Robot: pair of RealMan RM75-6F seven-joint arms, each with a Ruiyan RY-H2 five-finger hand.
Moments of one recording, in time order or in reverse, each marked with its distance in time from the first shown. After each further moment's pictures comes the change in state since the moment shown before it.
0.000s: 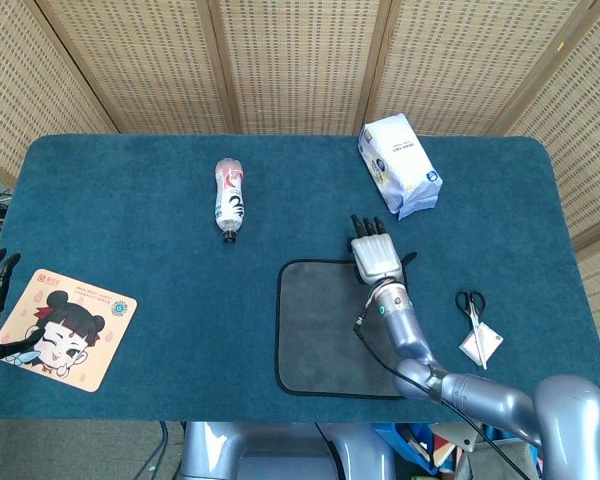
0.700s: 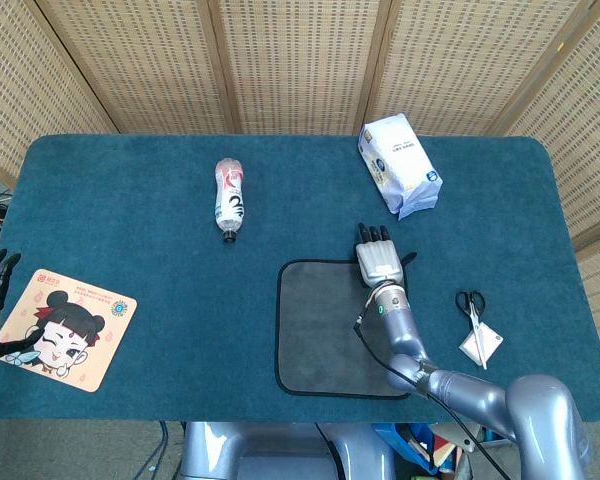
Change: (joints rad) left arm -0.016 0.015 0.003 0.004 -0.029 -0.035 -0.021; right arm 0.033 -0.084 -0.038 0.162 0.073 -0.048 0.035
